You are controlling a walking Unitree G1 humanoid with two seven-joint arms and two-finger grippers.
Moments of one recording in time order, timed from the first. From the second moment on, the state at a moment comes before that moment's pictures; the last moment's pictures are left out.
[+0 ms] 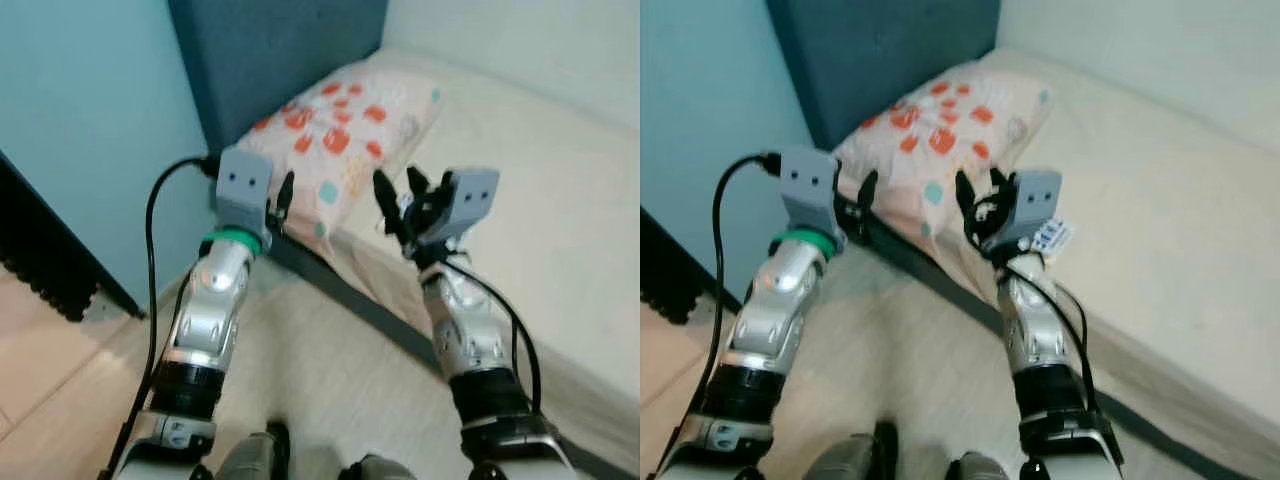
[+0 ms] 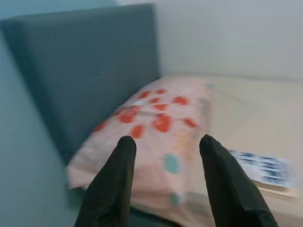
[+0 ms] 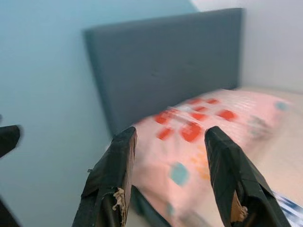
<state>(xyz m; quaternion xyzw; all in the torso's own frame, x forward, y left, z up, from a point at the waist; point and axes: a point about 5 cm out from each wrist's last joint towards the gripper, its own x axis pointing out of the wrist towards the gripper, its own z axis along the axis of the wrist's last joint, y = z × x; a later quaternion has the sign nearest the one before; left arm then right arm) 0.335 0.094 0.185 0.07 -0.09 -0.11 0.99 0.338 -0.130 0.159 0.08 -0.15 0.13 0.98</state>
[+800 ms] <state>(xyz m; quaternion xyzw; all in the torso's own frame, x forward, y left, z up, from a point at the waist) 0.320 0.111 0.128 0.09 0.02 -0.12 0.99 0.327 -0.121 0.109 0.05 -0.06 0.15 0.99</state>
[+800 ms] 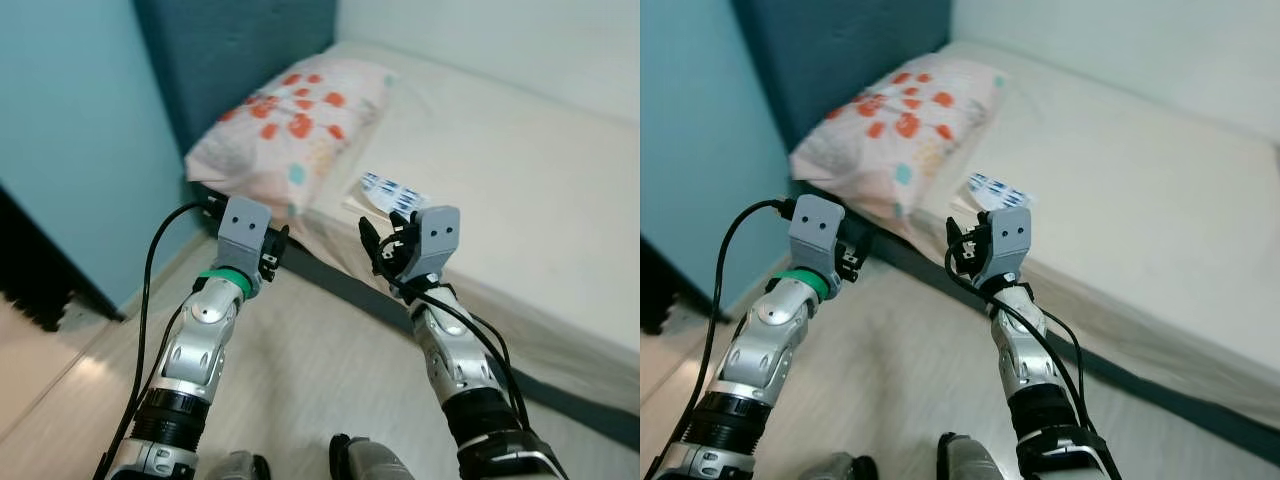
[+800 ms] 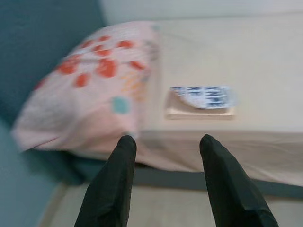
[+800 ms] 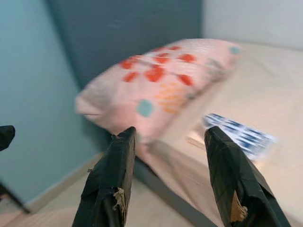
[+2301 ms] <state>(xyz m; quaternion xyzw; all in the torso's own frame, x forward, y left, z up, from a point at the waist) 0.287 0.140 0.020 0.15 0.20 -0.12 0.96 0.282 -0.112 0.006 0.01 0.16 0.21 0.97</state>
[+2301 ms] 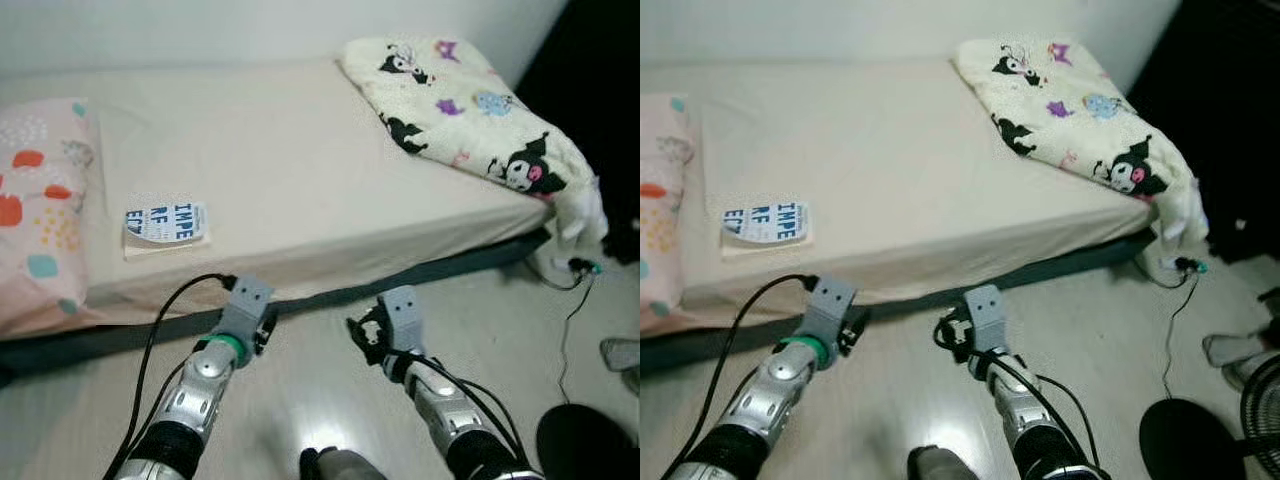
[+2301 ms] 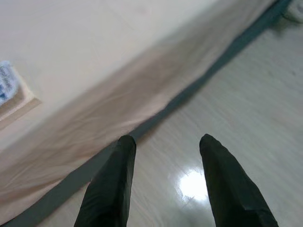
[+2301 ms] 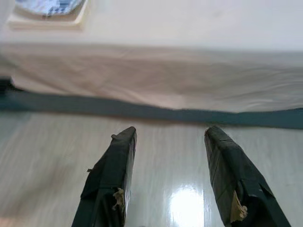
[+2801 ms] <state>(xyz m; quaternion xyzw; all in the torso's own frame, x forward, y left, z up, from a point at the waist) 0.291 0.142 0.020 0.16 0.19 -0.12 0.96 0.281 -0.104 0.004 0.01 0.16 0.22 0.96</state>
